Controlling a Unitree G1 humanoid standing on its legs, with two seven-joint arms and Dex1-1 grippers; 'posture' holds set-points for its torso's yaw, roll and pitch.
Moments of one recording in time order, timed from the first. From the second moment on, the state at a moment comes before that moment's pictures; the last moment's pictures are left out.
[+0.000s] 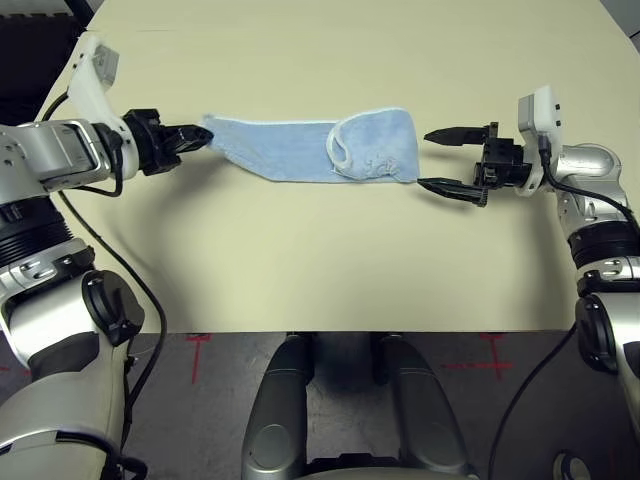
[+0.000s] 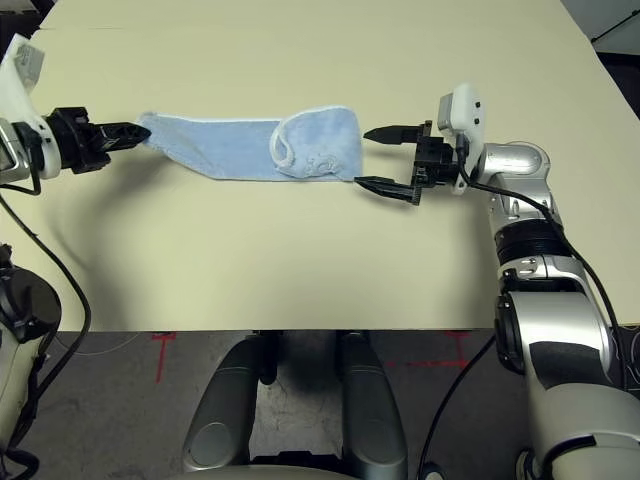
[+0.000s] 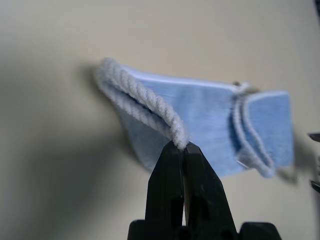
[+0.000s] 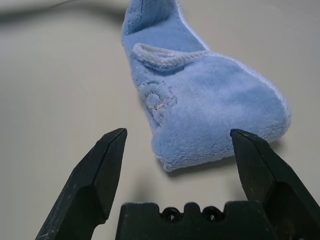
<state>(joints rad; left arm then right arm) -1.10 0.63 0.47 0.25 -0.86 1.60 -0.19 -0.95 -0.57 -0.05 0.87 0.24 -0.29 1.43</state>
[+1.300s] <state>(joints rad) -1.24 0.12 0.43 0.21 -0.96 1.50 0.06 -0.97 -0.57 -0.05 0.90 0.22 -0.31 1.41</state>
